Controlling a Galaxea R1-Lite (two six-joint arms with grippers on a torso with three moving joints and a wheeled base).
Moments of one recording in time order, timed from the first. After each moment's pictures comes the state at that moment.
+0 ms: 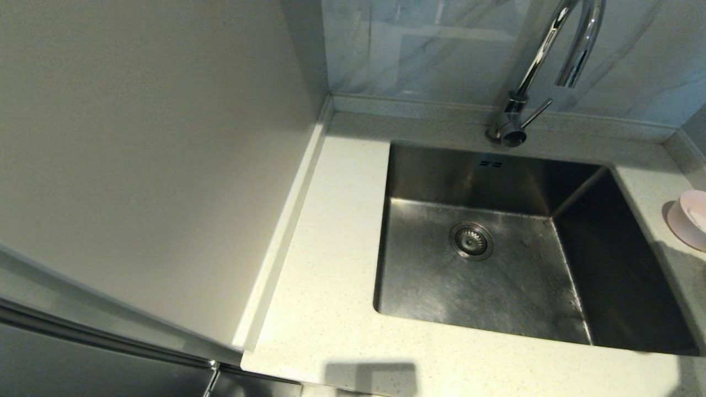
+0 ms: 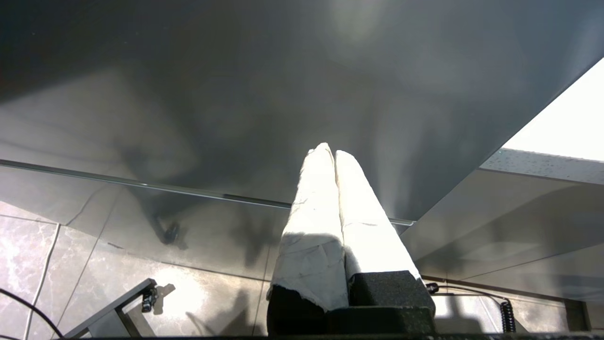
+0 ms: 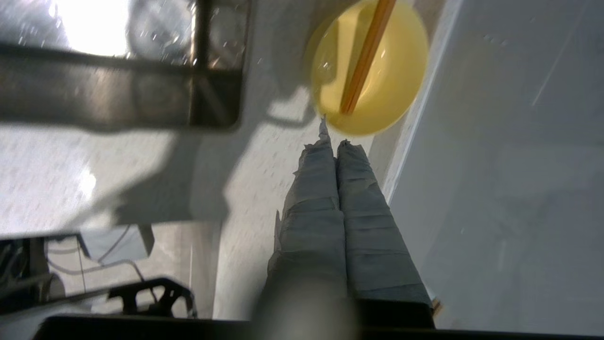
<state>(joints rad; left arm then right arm) 0.00 0.00 0.00 0.00 0.02 -0.03 -0.55 1.35 -1.44 0.91 -0.07 -0.50</state>
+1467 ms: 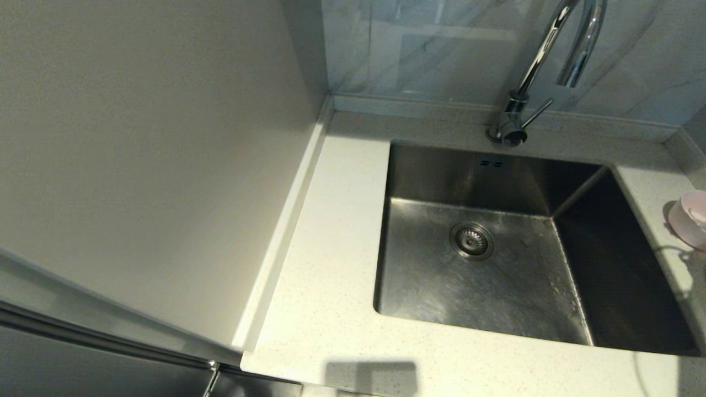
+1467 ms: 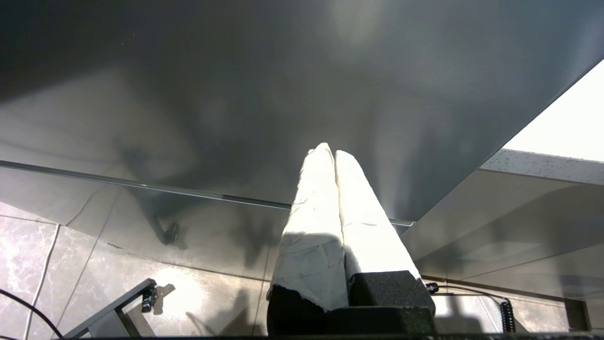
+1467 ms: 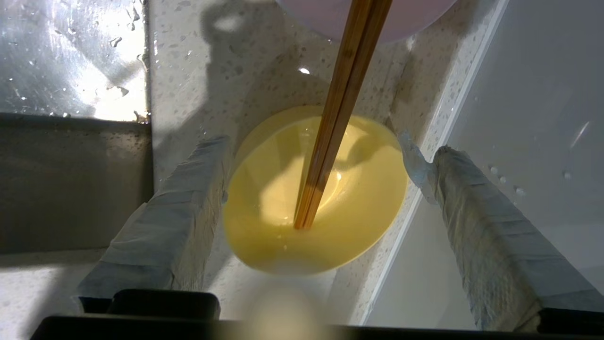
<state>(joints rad) 0.00 0.00 0.00 0.00 0.02 -0.03 -0.71 1.74 -1.54 0.69 0.10 -0.62</state>
